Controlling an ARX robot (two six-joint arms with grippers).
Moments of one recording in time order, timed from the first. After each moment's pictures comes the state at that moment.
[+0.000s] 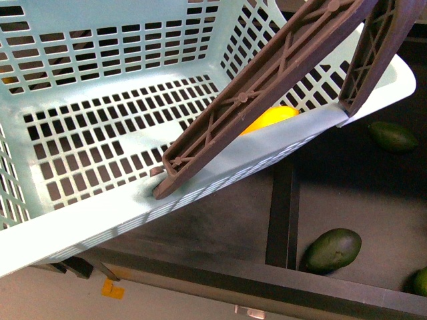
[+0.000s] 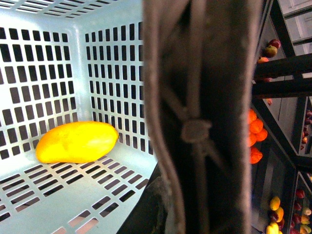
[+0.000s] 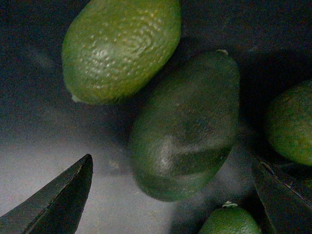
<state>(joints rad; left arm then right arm) -0.62 1.57 1.30 -0.36 -0.02 -1.06 -0.44 2.50 1.24 0.35 -0.11 -0.37</state>
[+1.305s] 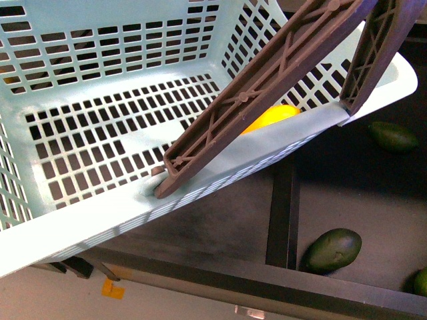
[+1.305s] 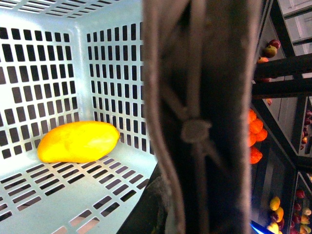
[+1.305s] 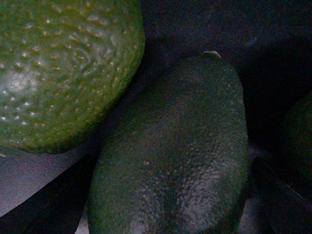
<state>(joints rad) -0.62 1.57 1.30 -0.36 -0.02 -1.06 -0.43 2.66 1.38 0.38 -0.03 -0.25</state>
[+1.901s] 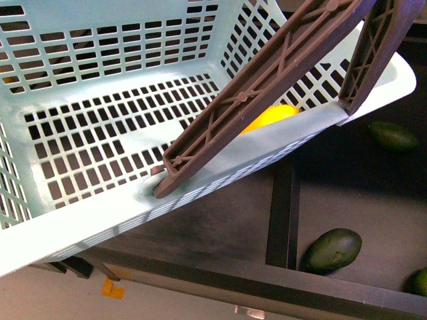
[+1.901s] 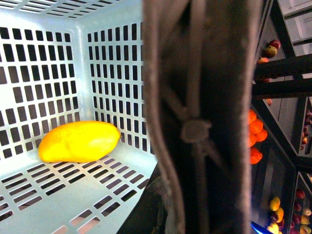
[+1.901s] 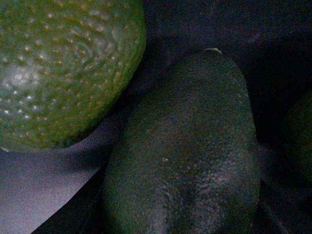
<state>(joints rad) -0.62 1.57 1.30 -0.36 -0.03 -1.06 -0.44 2.65 1.37 0.38 -0.05 -0.25</state>
